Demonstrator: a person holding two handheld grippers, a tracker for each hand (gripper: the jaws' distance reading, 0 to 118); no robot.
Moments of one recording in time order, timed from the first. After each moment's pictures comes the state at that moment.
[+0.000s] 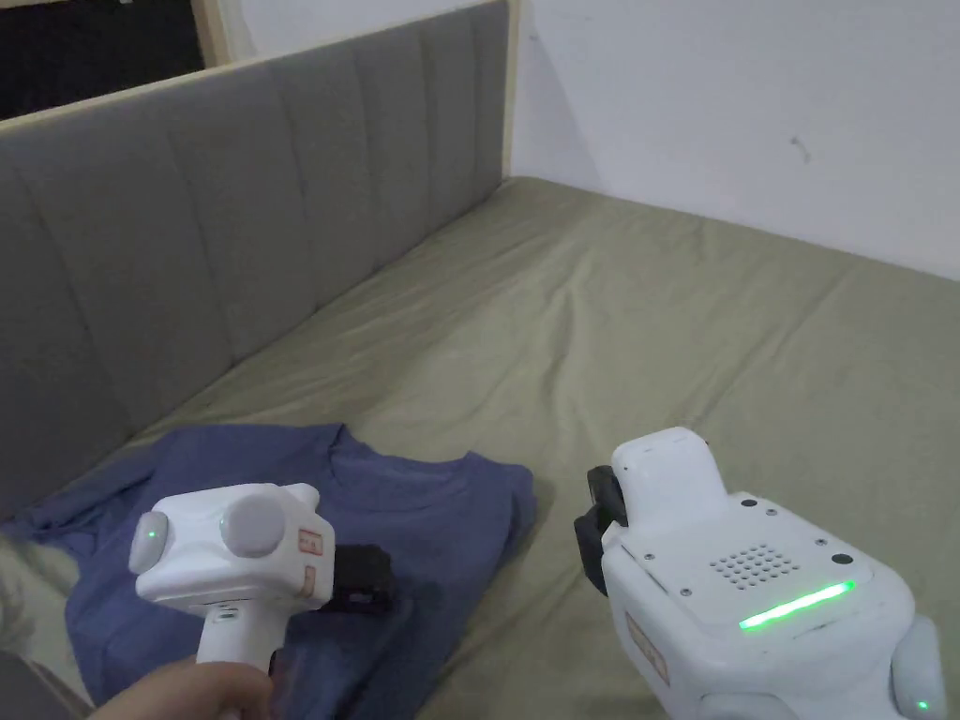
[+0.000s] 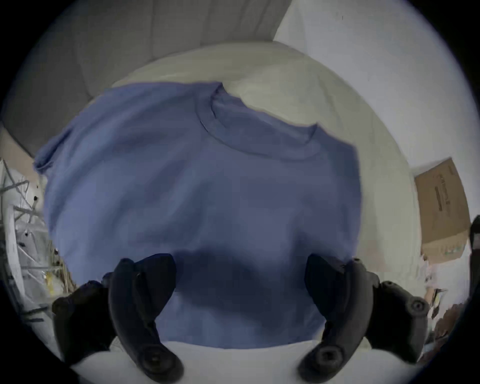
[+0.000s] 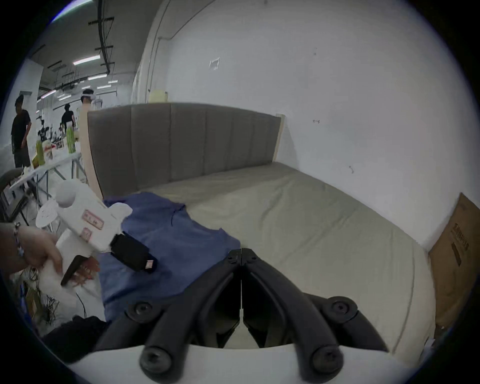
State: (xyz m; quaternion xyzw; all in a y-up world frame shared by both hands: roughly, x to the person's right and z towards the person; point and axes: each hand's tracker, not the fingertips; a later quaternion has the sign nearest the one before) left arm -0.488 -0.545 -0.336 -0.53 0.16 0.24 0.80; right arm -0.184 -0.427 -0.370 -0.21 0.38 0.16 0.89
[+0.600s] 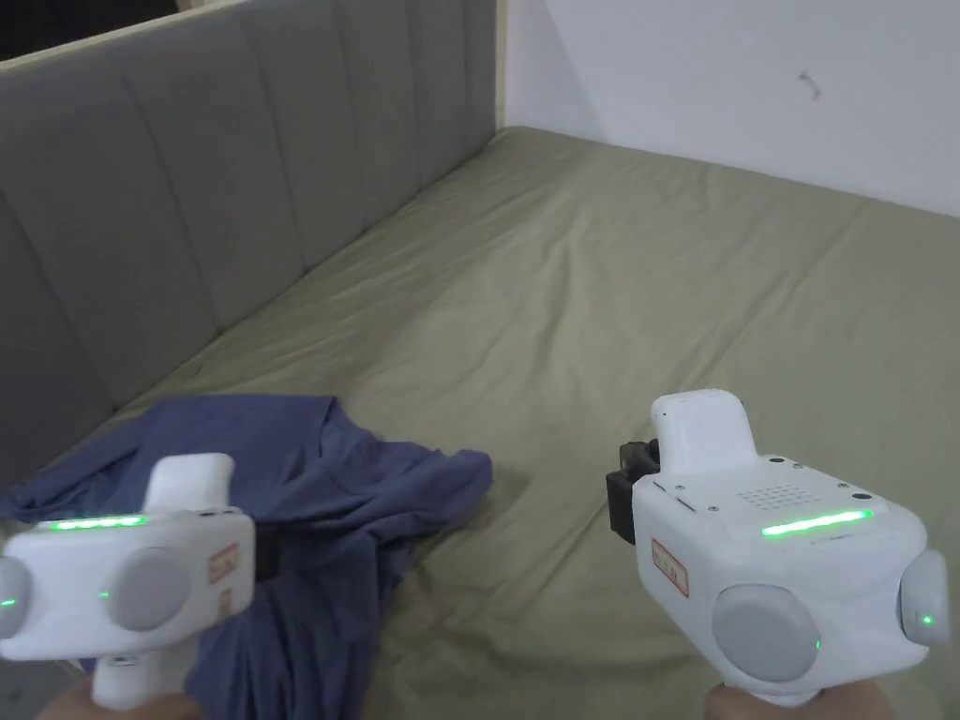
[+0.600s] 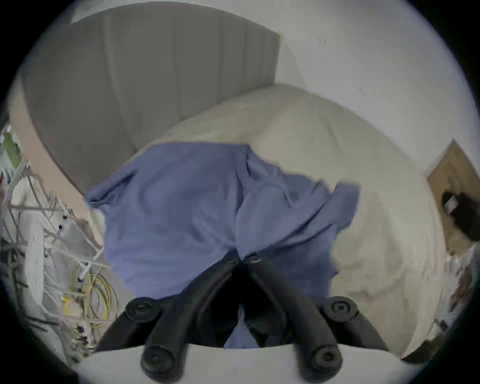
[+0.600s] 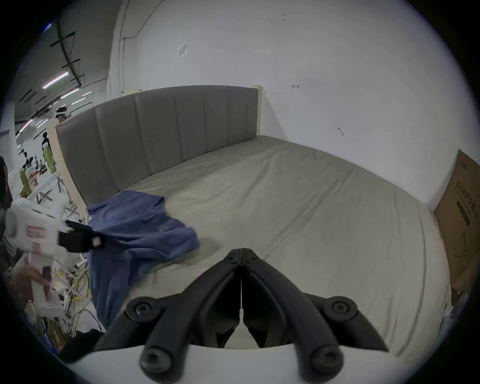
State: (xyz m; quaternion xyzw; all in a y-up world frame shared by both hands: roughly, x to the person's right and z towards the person) left arm -0.482 -0.489 -0.254 -0.39 0.23 0.17 0.88; right arm -0.173 -0.446 -0.411 -0.28 0.34 0.10 0.89
